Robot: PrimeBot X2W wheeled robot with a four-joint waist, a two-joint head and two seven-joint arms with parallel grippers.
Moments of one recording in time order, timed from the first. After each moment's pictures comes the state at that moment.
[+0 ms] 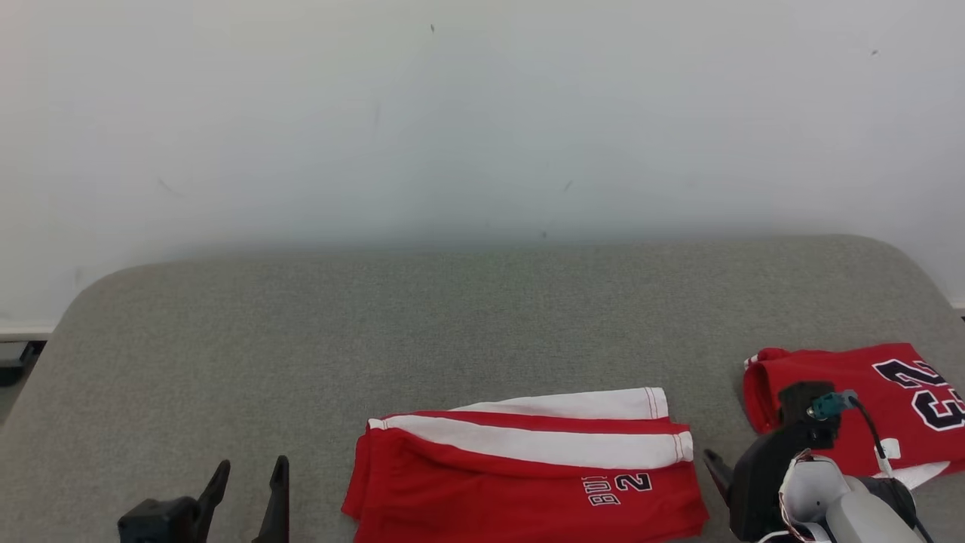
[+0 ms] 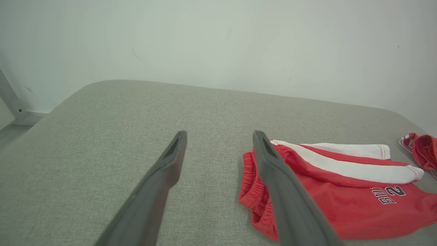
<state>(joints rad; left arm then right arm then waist) 0.08 0.21 -0.25 0.05 -0.32 0.12 0.01 -0.21 -0.21 0.20 0.45 0.49 -0.05 0.42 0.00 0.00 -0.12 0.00</state>
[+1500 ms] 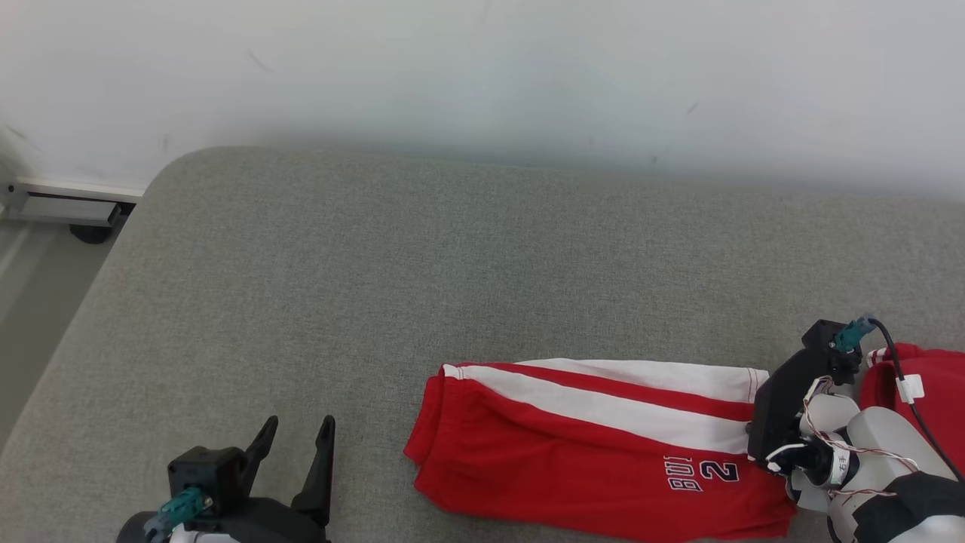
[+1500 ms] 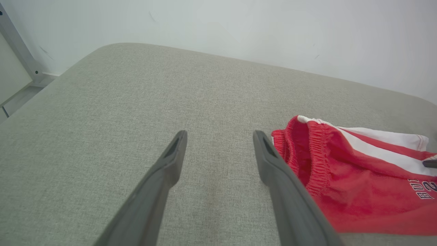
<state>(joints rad) -0.06 0.18 -0.33 0.10 -0.31 0.10 0.06 -0.47 -0.20 0.13 0.74 0.55 -0.11 0.70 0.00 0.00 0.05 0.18</state>
